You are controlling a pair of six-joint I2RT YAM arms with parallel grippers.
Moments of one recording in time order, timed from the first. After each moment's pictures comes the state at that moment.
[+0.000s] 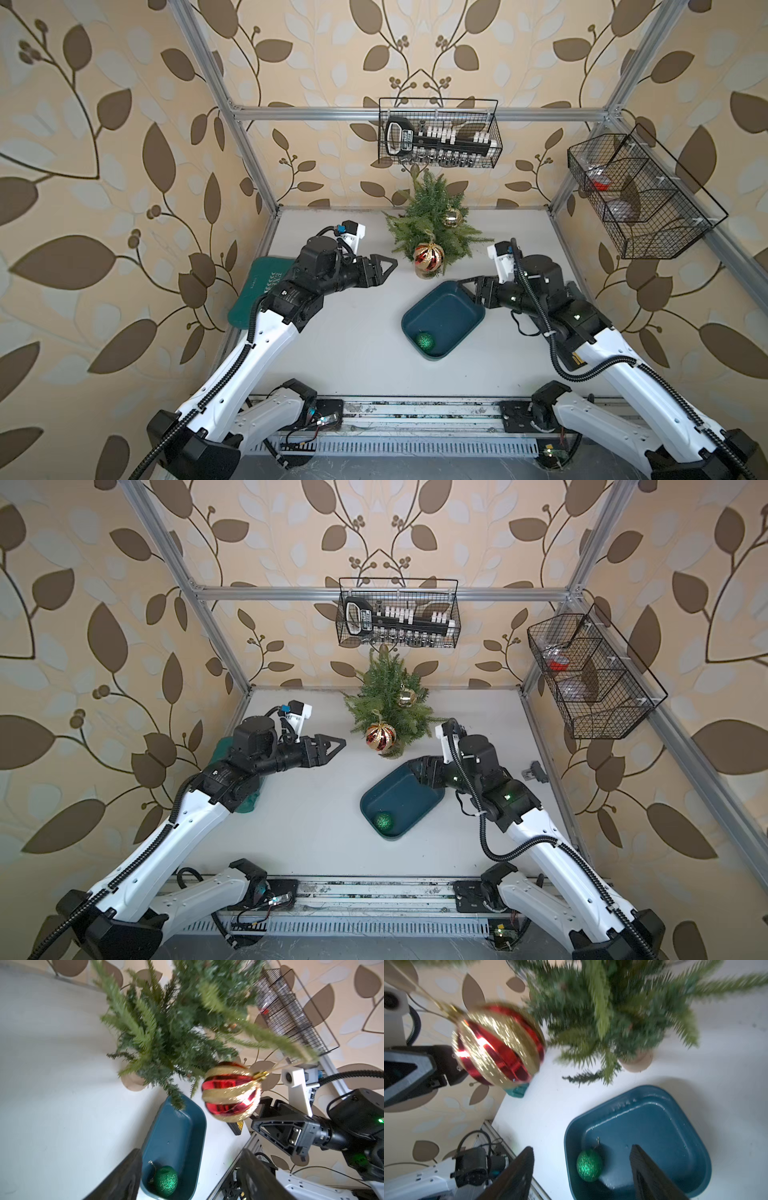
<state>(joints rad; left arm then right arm) -0.42 1.00 0.98 -0.43 0.45 -0.60 0.50 0.92 0.85 -0.52 -0.26 0.53</state>
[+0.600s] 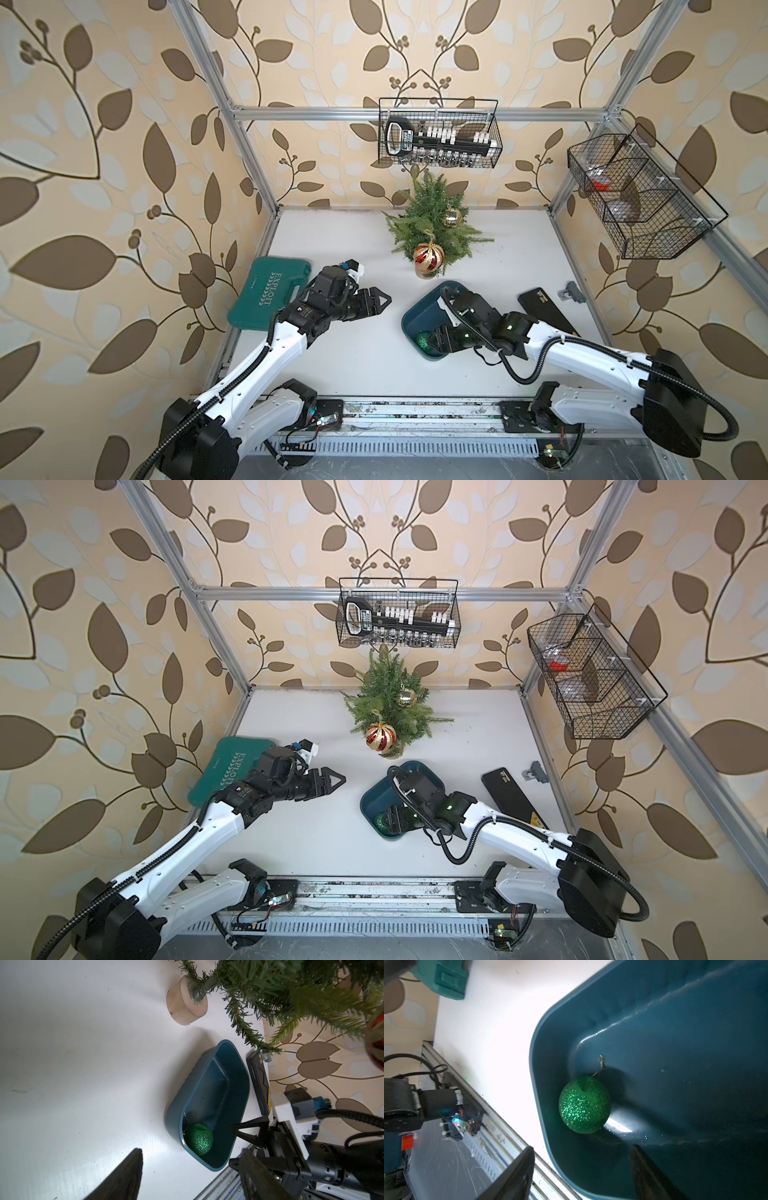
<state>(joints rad) -0.42 0.99 0.69 -0.42 0.44 -0.69 0.85 1.23 0.69 -0.43 -0.14 0.66</state>
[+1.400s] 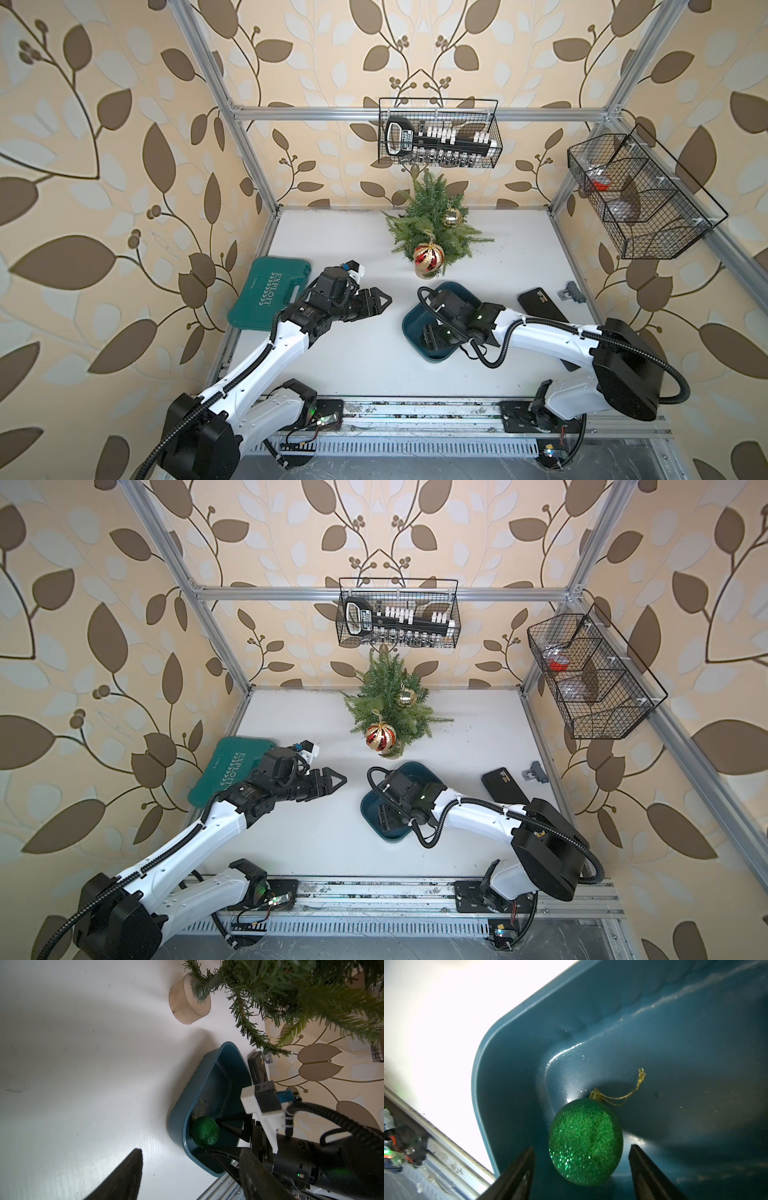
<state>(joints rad) -0.42 1.01 0.68 -0.39 0.44 -0.70 0.89 1.46 0.83 -0.50 -0.02 0.63</state>
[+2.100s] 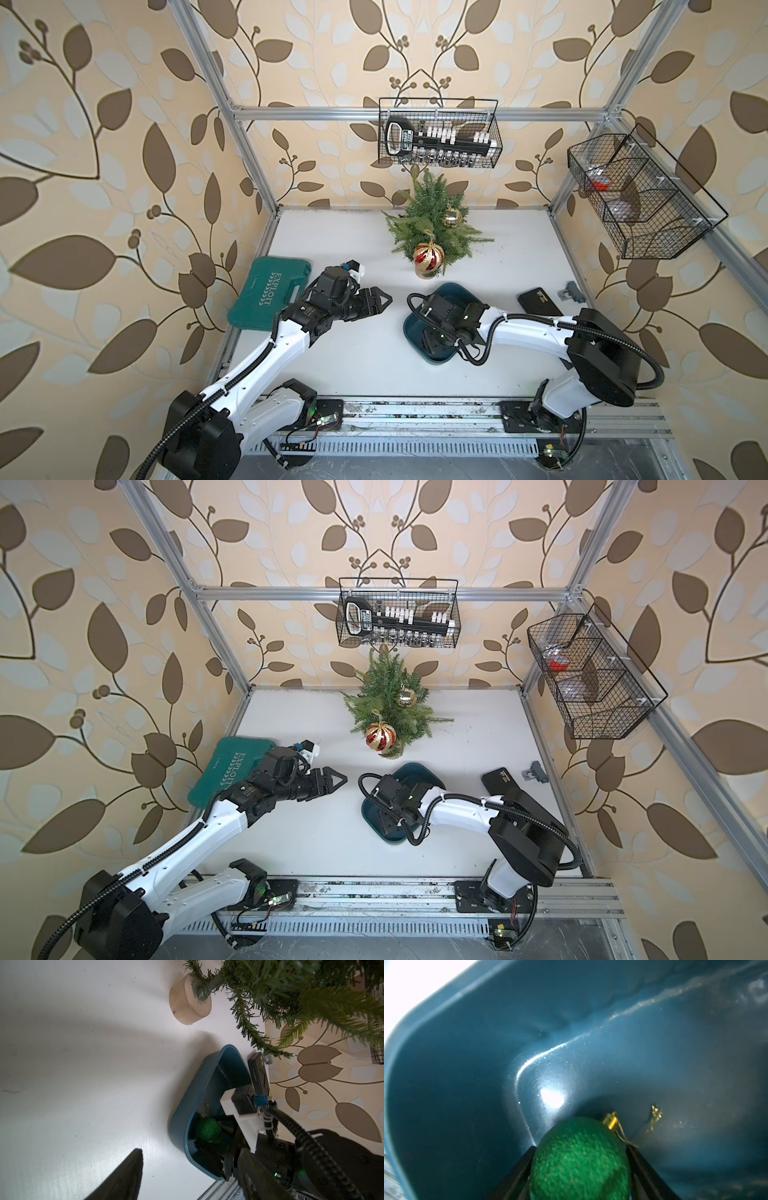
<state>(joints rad) -0.42 1.02 0.68 -0.38 0.44 -0.71 0.92 1.58 0.87 -0.52 0.05 0.59</state>
